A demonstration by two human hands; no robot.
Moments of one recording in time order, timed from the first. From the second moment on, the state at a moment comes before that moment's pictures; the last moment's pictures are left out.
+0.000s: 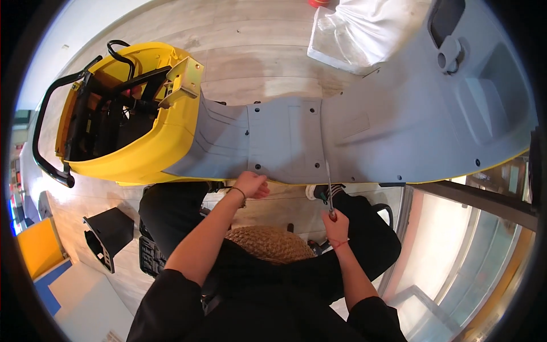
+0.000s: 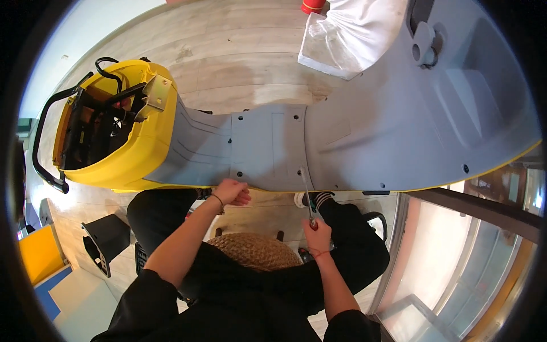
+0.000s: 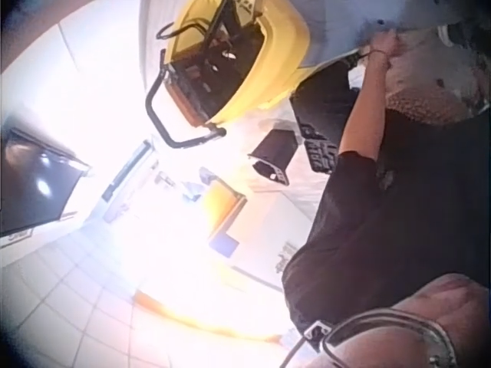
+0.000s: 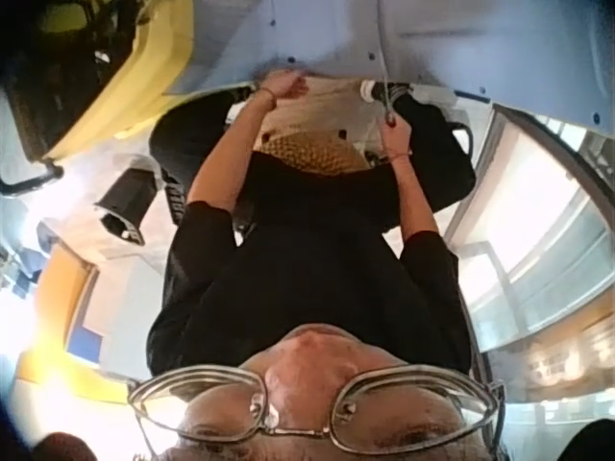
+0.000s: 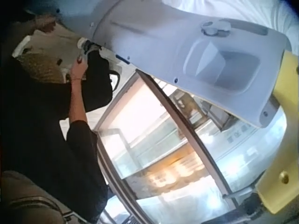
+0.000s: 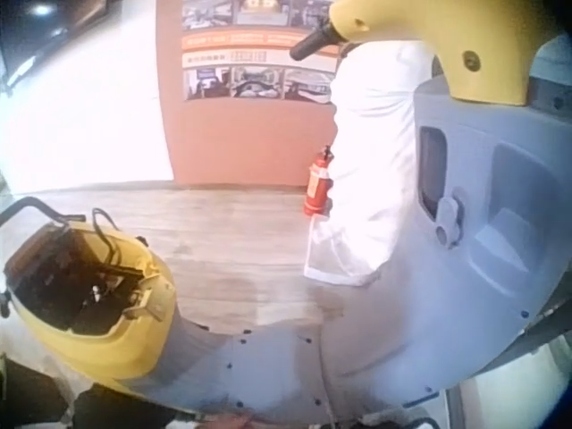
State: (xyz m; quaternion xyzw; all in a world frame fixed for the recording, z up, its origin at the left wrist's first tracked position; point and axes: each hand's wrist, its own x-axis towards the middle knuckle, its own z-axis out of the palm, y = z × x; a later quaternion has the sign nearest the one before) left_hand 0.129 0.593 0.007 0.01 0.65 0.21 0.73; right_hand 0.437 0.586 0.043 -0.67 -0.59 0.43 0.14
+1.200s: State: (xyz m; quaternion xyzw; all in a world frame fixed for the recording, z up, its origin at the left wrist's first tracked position) left_hand 0.237 0.683 0.011 0.56 0.64 0.26 0.46; right_hand 0.434 0.527 0.064 -0.74 -0.30 0.58 0.17
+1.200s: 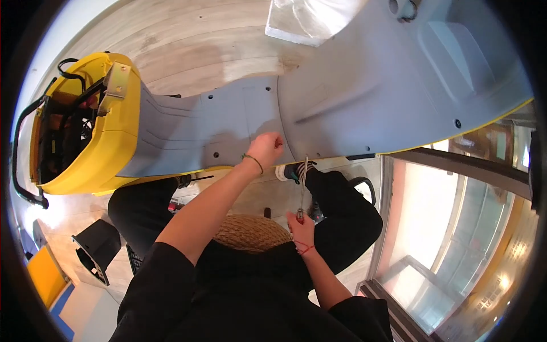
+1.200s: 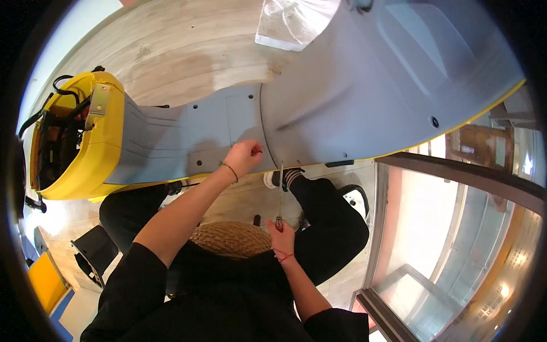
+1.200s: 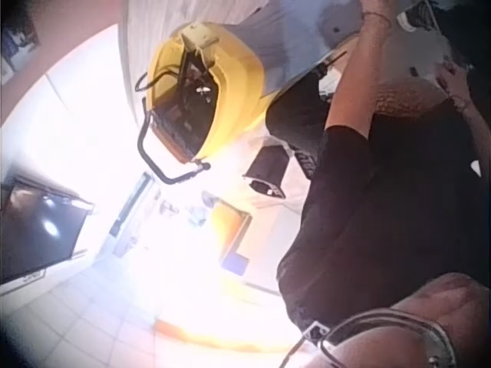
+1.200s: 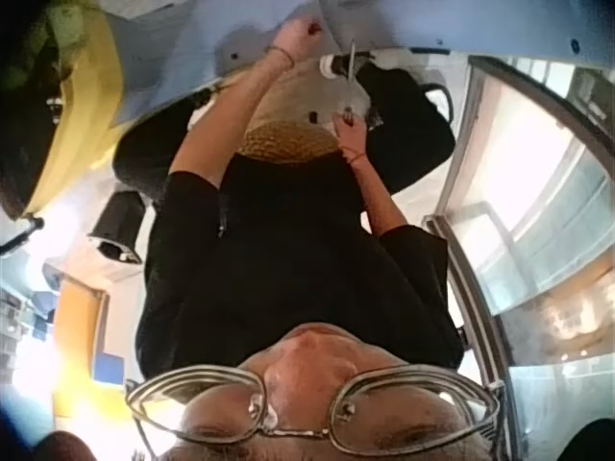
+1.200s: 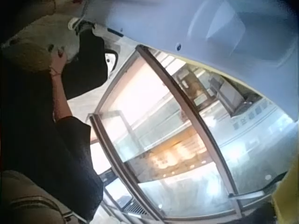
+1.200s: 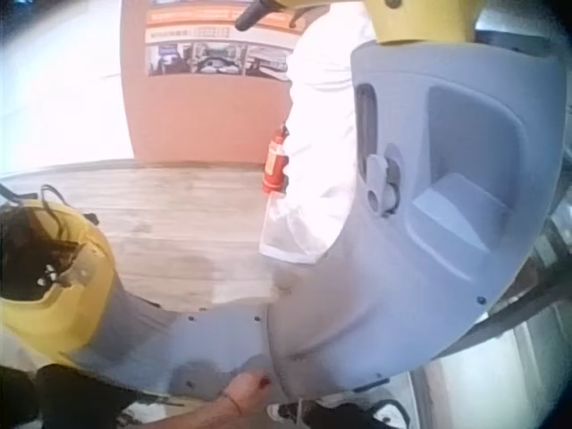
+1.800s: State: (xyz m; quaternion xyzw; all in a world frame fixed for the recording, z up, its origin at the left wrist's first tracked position) left_hand 0.254 0.680 -0.014 0.58 0.67 0.27 0.37; right_hand 0.443 0.523 0.053 -0.75 -0.26 0.57 0.19
